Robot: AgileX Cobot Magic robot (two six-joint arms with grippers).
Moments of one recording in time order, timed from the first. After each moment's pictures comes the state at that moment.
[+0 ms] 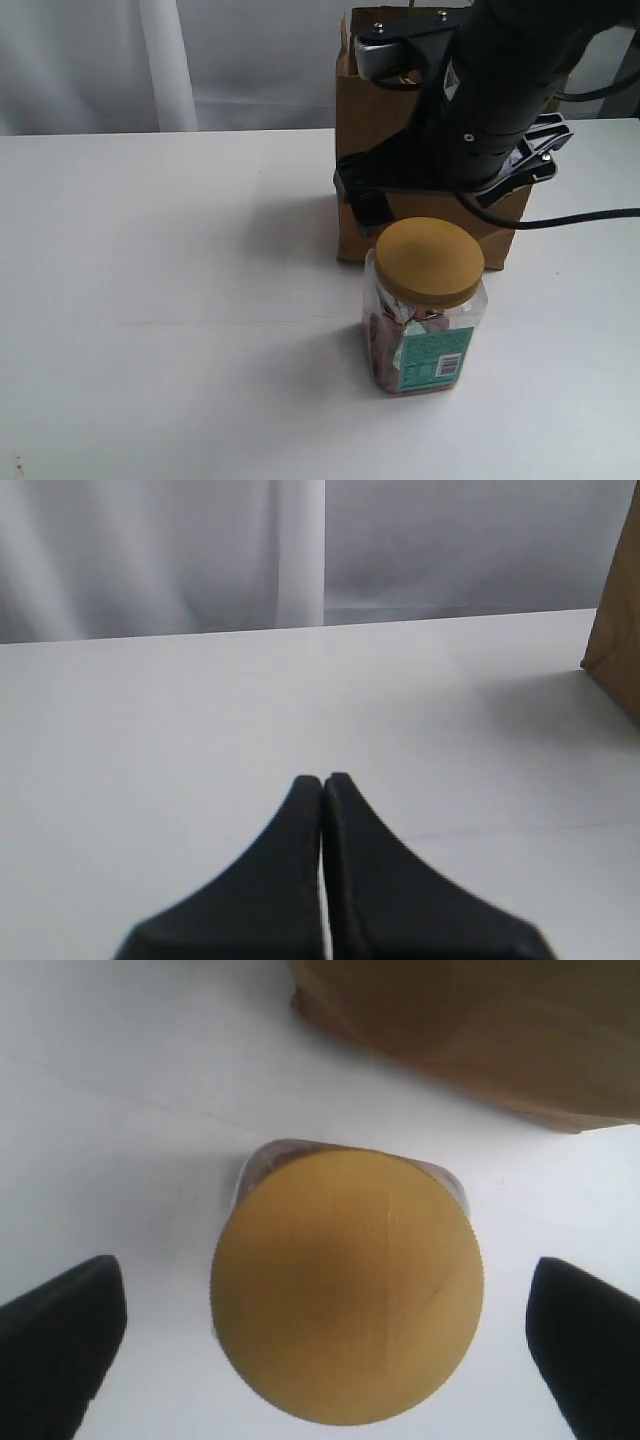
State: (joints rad) left arm -0.01 0.00 0.00 0.23 0.32 -0.23; right arm 0.38 1.62 -1.42 -0.15 1.14 0.38
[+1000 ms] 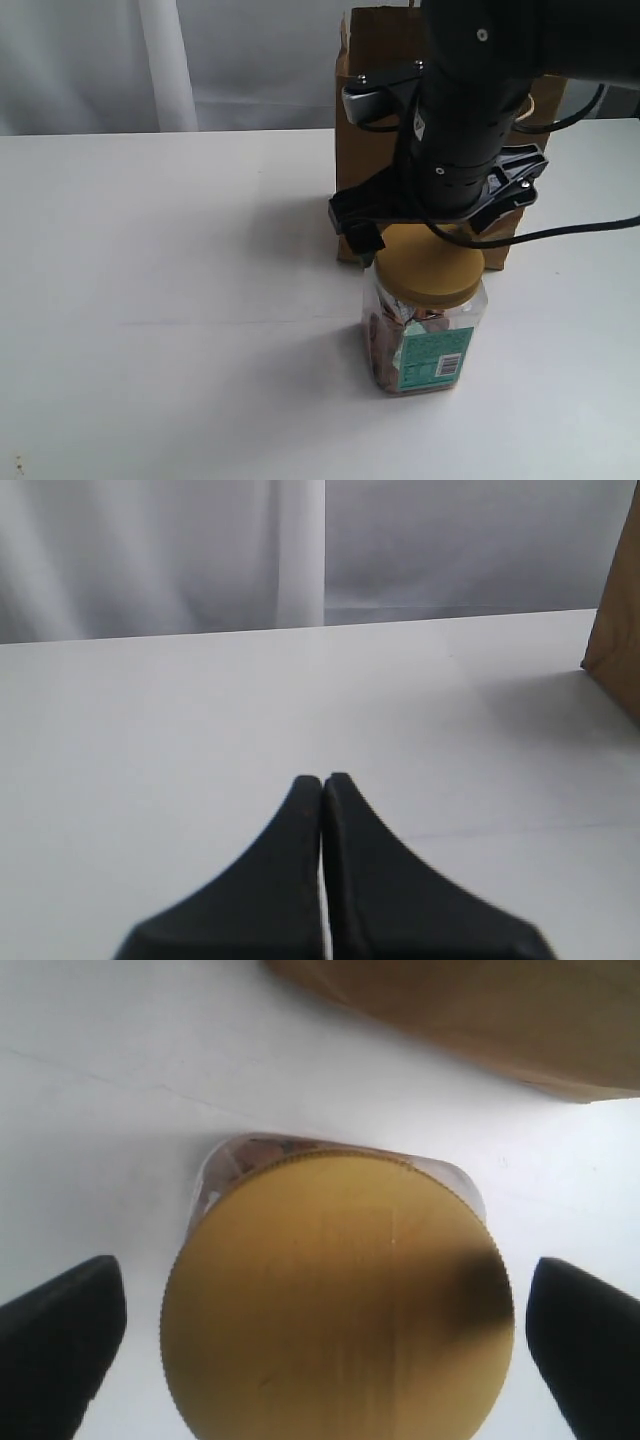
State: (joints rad) left arm -0.01 0.00 0.00 0.23 0.32 -0.23; right arm 0.38 1.72 -1.42 -0.17 1.14 0.39
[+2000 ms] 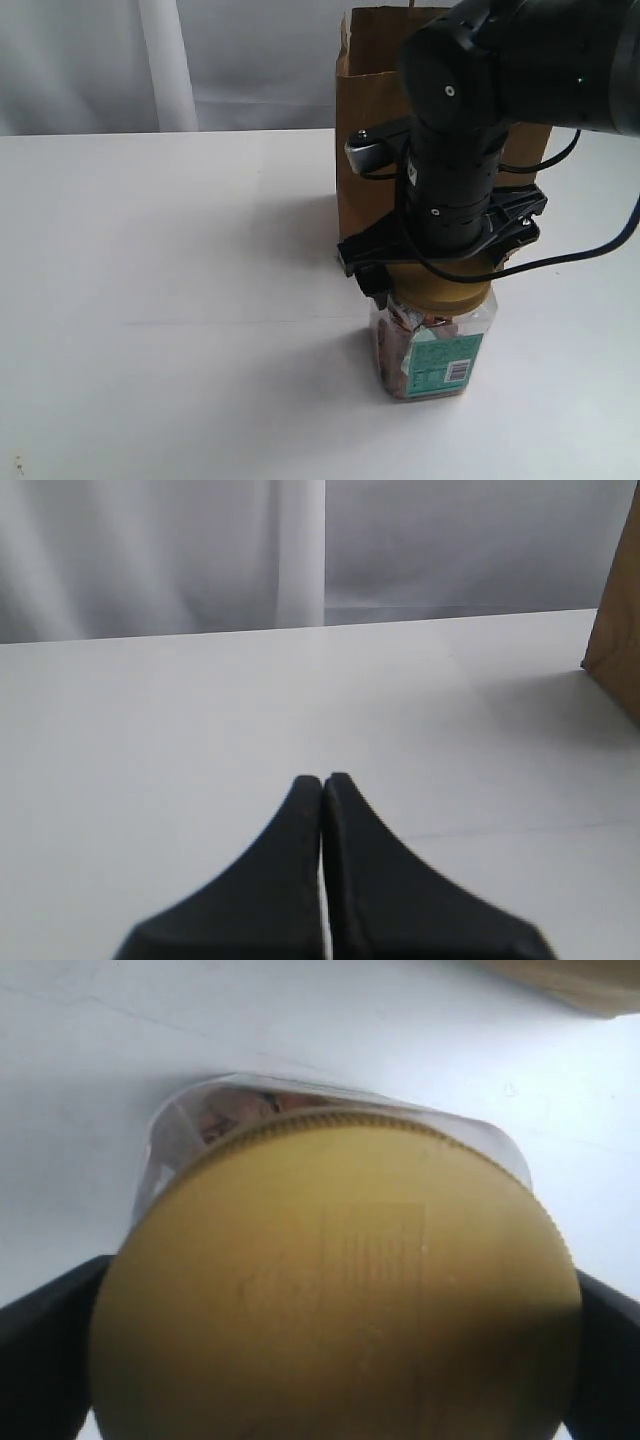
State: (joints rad) left arm -0.01 0.00 0.00 0.23 0.32 -0.23; right arm 0.38 1.78 -1.37 -0.17 1.18 0.42
